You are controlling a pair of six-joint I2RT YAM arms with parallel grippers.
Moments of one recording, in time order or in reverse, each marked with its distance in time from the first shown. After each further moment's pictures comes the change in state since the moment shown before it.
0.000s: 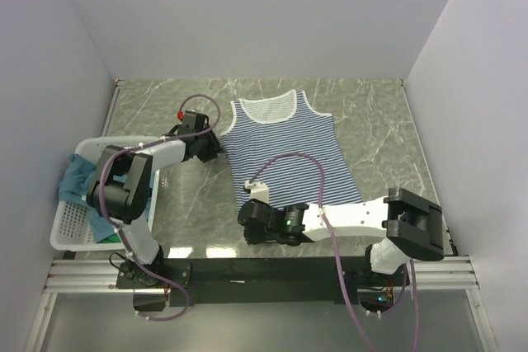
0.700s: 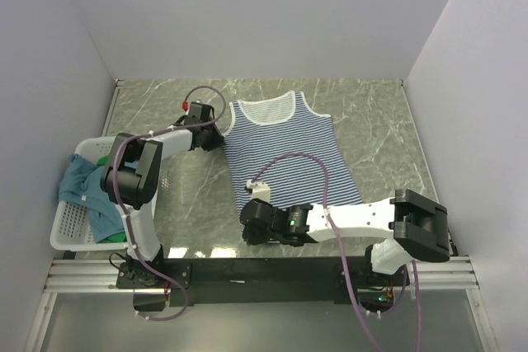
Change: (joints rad) left arm 0.001 0.169 0.166 0.002 -0.064 0.041; right arm 0.005 -0.042 -0.017 0.011 -0.027 0.033
